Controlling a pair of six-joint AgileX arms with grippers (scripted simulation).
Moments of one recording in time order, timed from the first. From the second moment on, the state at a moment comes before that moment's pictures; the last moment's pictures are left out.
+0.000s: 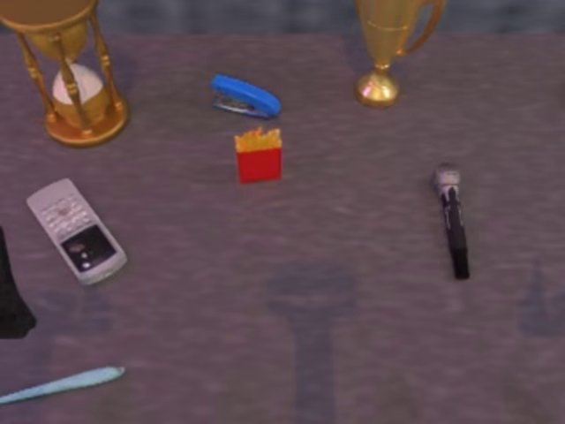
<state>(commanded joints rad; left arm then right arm) 0.00 0.00 0.00 0.00 0.00 0.00 0.00 0.00 0.00 0.00 0.00 0.00</state>
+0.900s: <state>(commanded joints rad) 0.00 0.00 0.00 0.00 0.00 0.00 0.16 0.83 0.66 -0.46 0.00 0.17</state>
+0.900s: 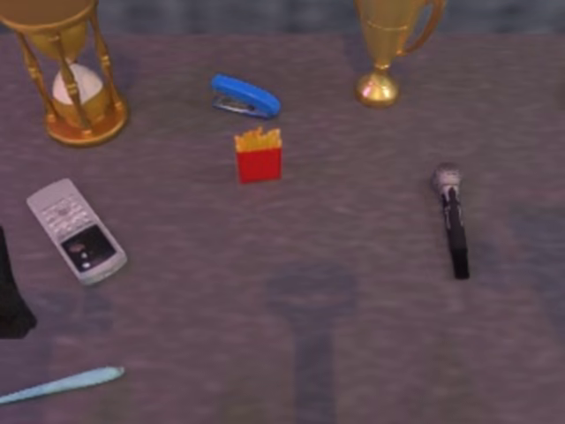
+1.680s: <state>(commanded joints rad) 0.00 0.00 0.00 0.00 0.00 0.00 0.33 1.93 1.49 -1.00 0.03 0.37</state>
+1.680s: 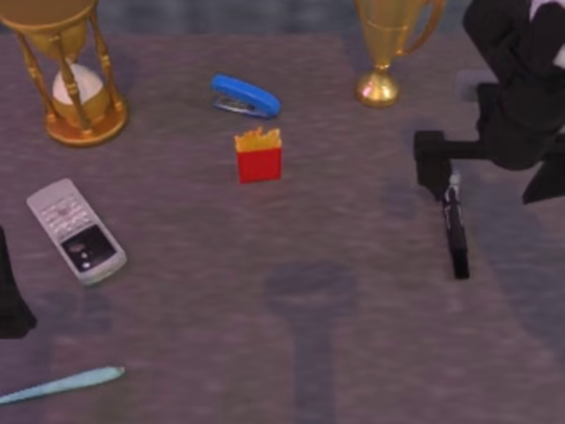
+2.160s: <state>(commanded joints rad) 0.00 0.00 0.00 0.00 0.00 0.00 0.35 2.01 1.55 -1.04 0.03 0.38</state>
